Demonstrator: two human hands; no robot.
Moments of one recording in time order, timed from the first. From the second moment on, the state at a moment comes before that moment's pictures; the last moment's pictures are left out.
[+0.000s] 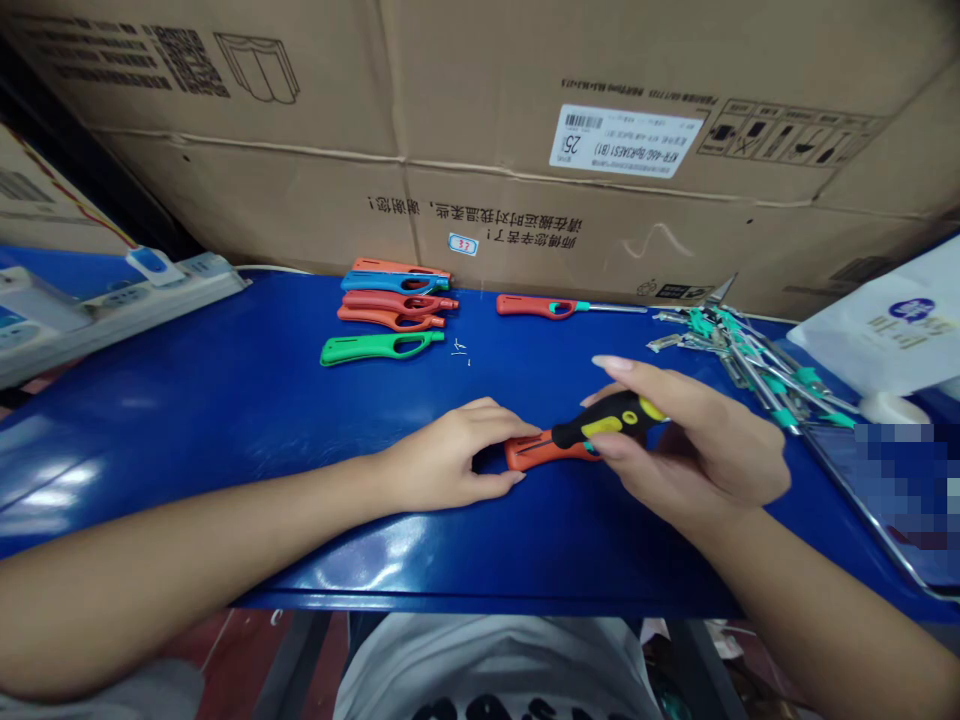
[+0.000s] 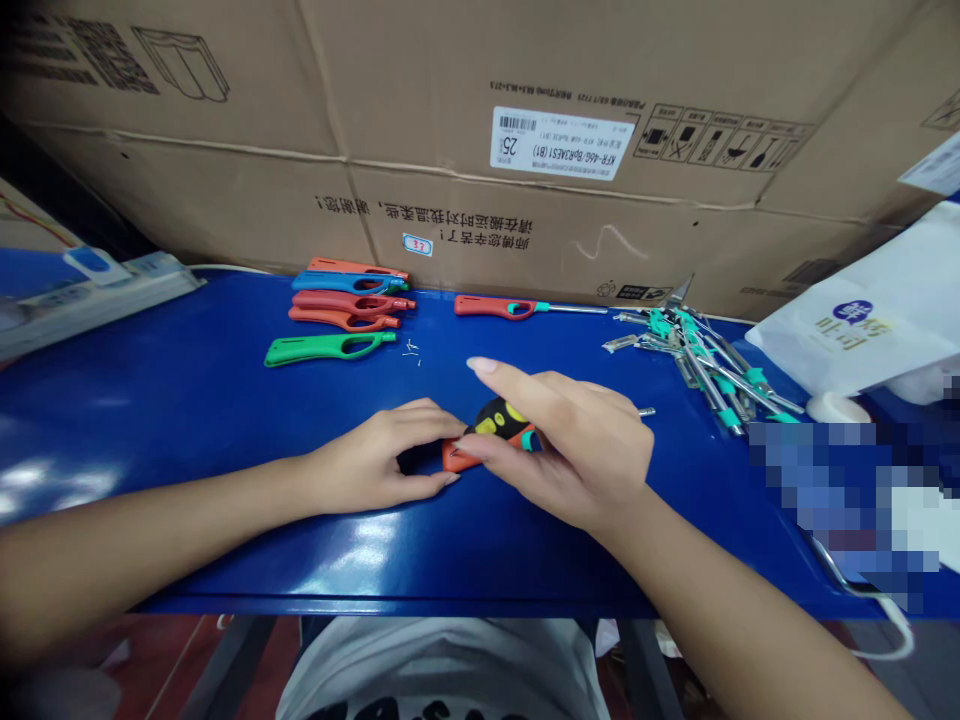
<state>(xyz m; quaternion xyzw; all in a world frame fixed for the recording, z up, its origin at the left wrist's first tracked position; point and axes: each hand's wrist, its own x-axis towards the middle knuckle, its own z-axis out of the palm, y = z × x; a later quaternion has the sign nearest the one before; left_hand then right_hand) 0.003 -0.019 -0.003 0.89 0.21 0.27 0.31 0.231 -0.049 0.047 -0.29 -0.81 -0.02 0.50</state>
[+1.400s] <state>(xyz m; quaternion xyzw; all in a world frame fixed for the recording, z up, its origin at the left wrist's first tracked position) 0.003 -0.019 -0.002 0.89 0.21 0.27 0.30 0.227 -0.044 0.041 -0.27 -0.81 0.04 0.51</state>
